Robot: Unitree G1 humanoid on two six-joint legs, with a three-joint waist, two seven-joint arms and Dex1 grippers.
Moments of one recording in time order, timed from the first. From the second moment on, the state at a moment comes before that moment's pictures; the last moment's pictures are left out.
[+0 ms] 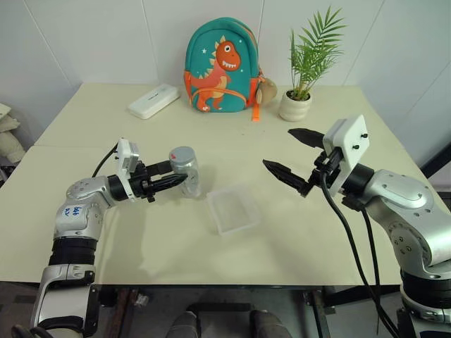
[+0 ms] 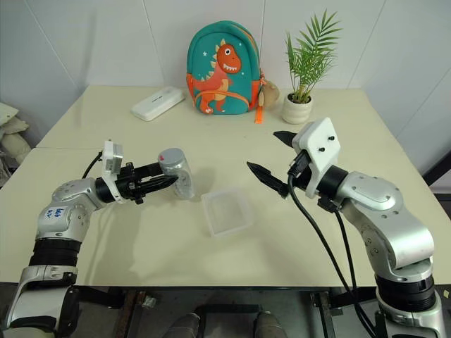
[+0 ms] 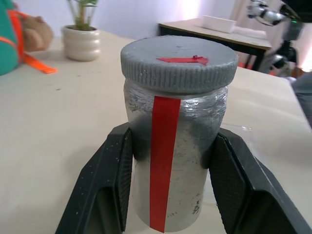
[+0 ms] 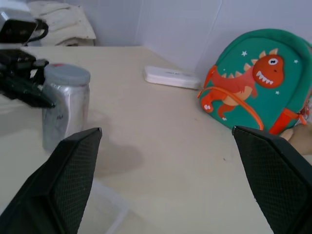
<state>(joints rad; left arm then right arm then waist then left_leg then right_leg) -0.65 0.58 0.12 0.36 -0.48 0.28 -1.20 -0.56 -0.57 -0.08 -0.59 0.53 0.75 0.49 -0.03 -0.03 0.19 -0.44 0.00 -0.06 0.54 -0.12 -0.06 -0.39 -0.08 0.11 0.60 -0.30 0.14</state>
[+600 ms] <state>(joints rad) -0.80 0.52 0.04 0.38 -0.45 0.19 -1.30 -0.67 -0.30 0.09 -0.66 0.56 0.92 0.25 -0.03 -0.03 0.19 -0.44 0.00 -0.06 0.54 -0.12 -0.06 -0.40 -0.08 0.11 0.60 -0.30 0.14</state>
